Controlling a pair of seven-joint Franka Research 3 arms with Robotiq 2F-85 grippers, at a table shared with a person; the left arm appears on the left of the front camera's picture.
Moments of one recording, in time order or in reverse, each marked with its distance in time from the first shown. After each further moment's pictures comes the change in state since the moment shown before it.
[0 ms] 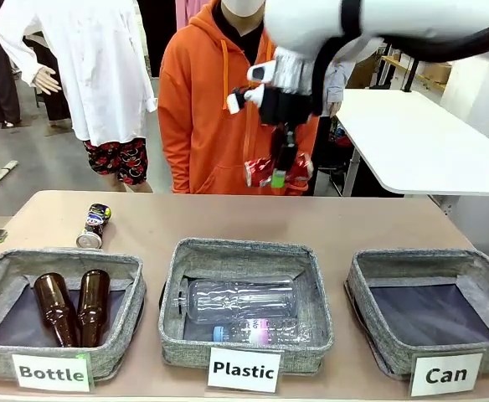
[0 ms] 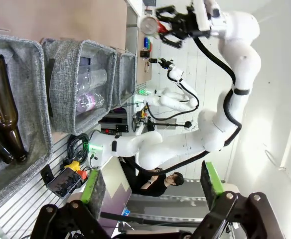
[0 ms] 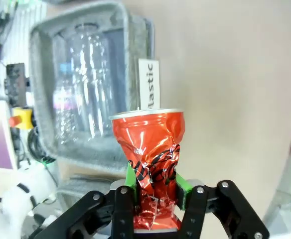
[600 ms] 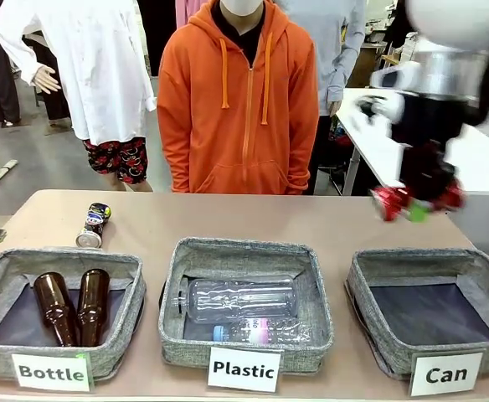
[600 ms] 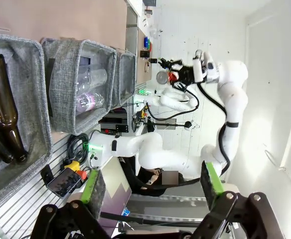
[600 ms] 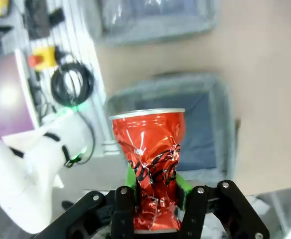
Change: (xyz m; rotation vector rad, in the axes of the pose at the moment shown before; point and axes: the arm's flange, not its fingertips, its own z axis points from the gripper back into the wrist) left arm 0.000 0.000 0.000 0.000 -0.001 0.000; right arm -0.201 0.151 0.011 0.017 0.119 -0.169
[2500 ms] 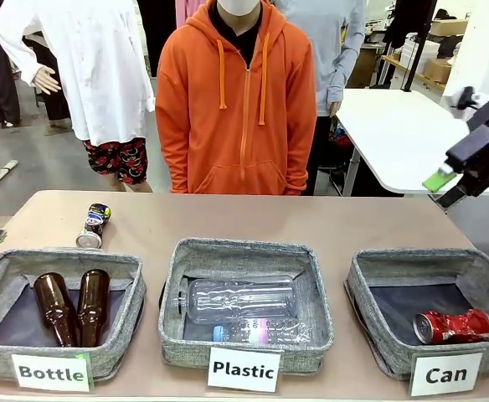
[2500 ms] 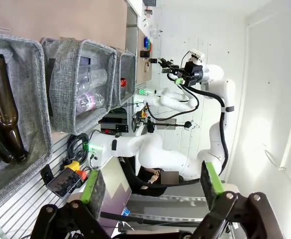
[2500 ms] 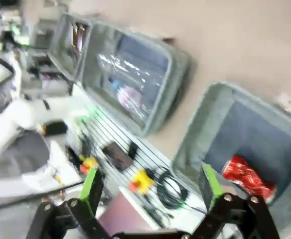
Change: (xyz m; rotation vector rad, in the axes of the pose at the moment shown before) left arm 0.000 0.000 0.000 0.000 0.000 0.001; right arm -0.111 -0.034 -0.012 0.411 -0.667 -0.880
